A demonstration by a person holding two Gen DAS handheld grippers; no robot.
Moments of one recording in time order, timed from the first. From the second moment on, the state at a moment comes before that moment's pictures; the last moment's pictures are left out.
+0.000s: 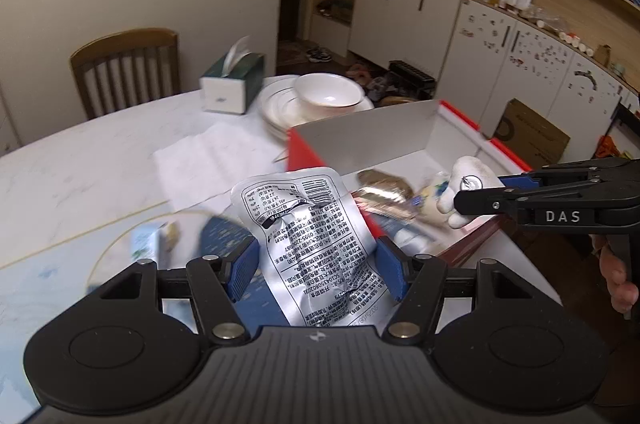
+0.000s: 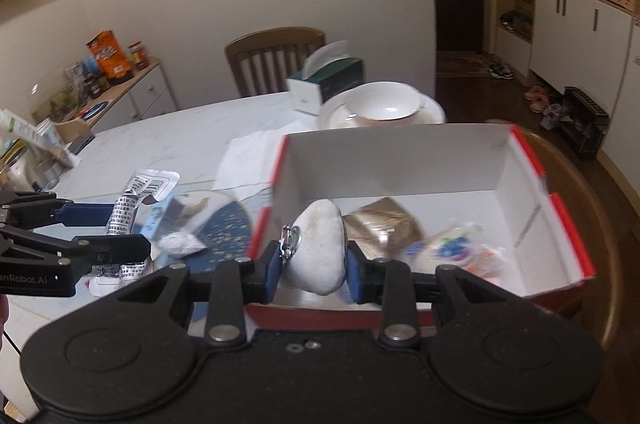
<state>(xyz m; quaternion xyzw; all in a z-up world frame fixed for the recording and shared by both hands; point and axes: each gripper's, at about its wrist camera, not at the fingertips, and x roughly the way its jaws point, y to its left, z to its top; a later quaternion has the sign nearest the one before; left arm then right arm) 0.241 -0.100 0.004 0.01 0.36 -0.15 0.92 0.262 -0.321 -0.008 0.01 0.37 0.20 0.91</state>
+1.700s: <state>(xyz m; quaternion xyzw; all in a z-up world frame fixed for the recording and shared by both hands) 0.395 -0.246 -0.070 0.11 0.46 -0.20 0.86 0.349 -0.381 -0.076 -0.02 0.47 0.23 0.85</state>
